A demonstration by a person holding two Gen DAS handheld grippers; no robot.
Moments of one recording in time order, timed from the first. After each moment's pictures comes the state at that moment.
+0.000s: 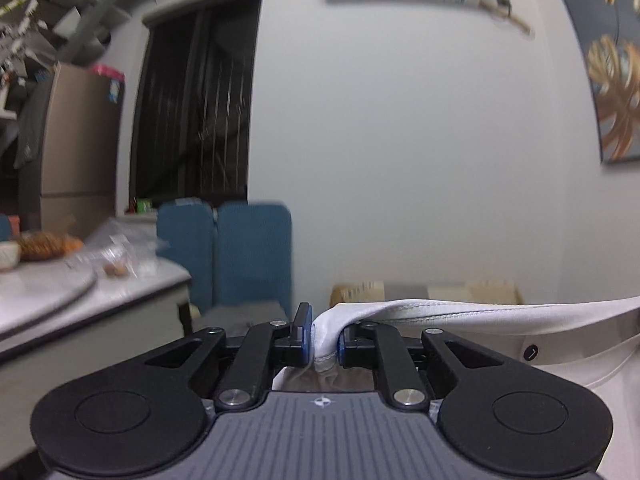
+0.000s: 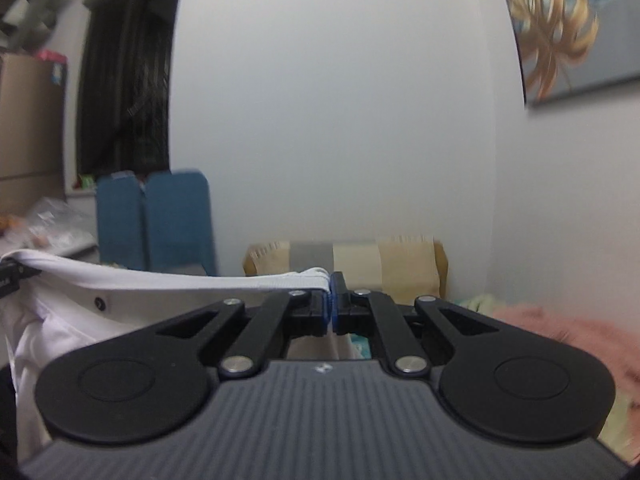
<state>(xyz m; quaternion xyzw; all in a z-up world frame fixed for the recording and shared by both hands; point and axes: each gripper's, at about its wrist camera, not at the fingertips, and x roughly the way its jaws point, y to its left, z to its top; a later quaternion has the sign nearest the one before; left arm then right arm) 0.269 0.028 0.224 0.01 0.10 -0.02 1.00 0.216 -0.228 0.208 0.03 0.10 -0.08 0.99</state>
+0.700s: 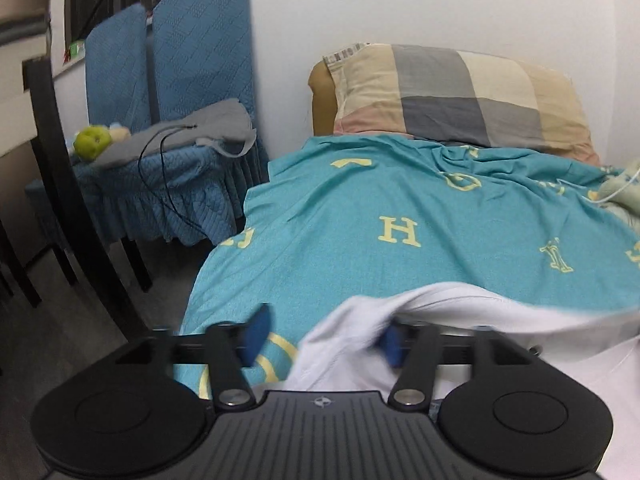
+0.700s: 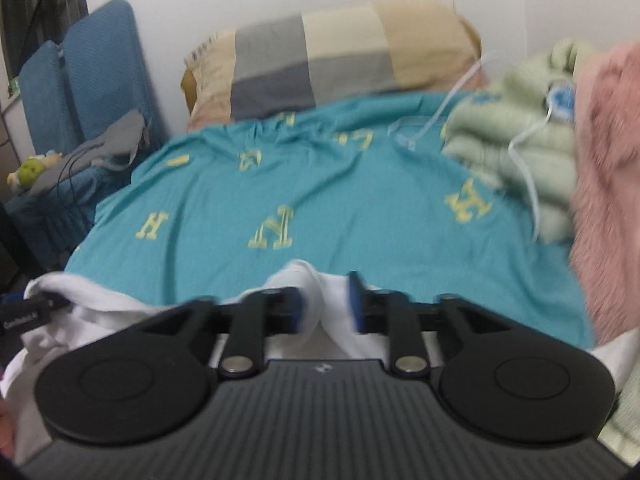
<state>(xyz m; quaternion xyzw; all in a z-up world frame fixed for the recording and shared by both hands) 0.588 -0.015 -0.177 0.03 0.31 -0.03 0.95 0.503 -0.303 -0.143 0.12 0.30 -0.07 0.94</state>
